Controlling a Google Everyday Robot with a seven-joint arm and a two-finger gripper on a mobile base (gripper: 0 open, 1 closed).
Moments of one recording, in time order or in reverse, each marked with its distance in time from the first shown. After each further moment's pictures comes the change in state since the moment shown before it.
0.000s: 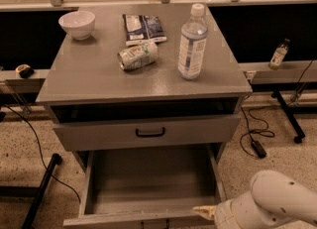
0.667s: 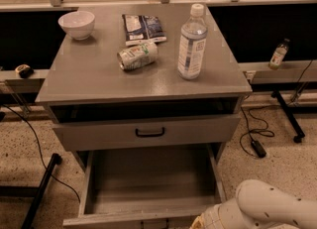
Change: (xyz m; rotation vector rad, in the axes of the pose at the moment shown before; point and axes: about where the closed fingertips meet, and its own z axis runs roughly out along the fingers) arm 0.010 -0.012 0.055 0.024 -0.020 0.047
